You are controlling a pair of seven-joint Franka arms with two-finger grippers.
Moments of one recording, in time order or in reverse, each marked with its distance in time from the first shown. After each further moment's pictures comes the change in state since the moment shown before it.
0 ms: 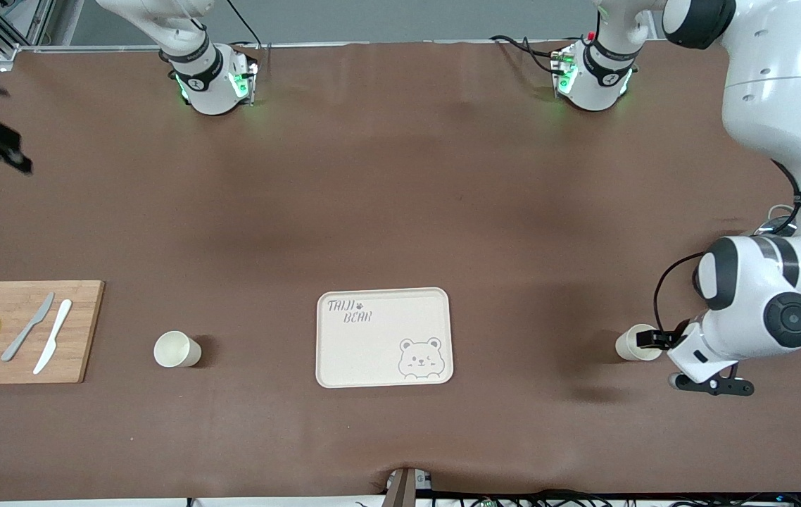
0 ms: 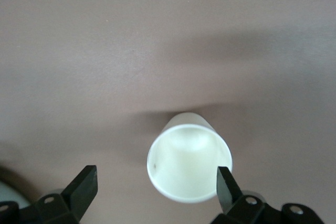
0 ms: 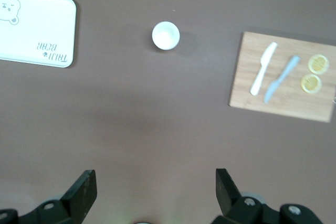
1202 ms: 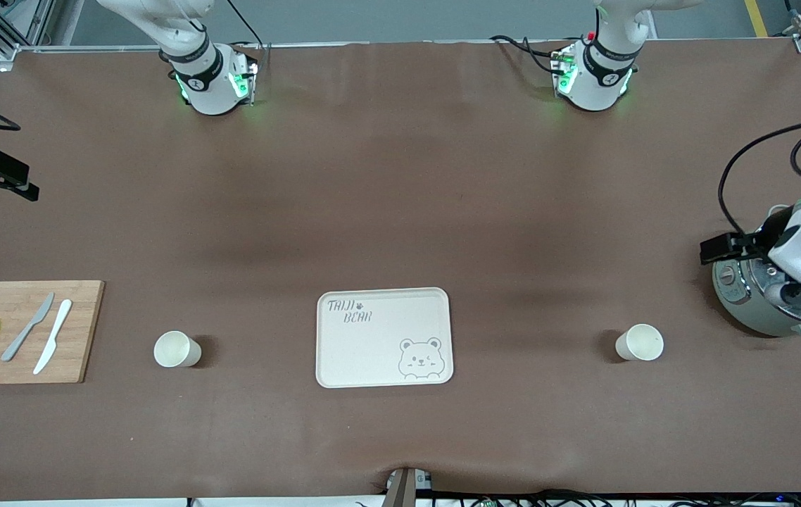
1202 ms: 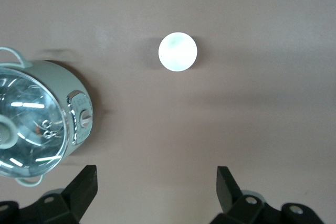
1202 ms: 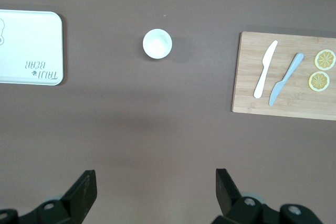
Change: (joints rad) left arm -0.001 -0.417 -0.014 0.001 -0.039 -0.462 -0.085; right arm -0.022 0.090 0.017 -0.061 0.013 0.135 0.050
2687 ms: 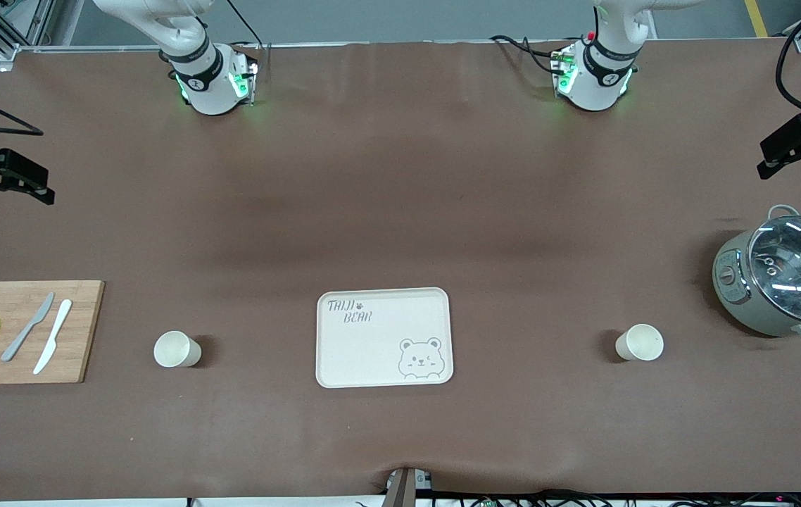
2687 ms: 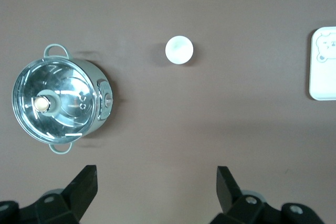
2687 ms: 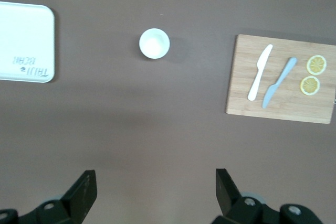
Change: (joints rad) left arm 0.001 -0.241 -0.006 0.000 -0.004 -0.124 -0.002; right arm 0.137 0.013 -0.113 -0.003 -0.049 0.012 0.003
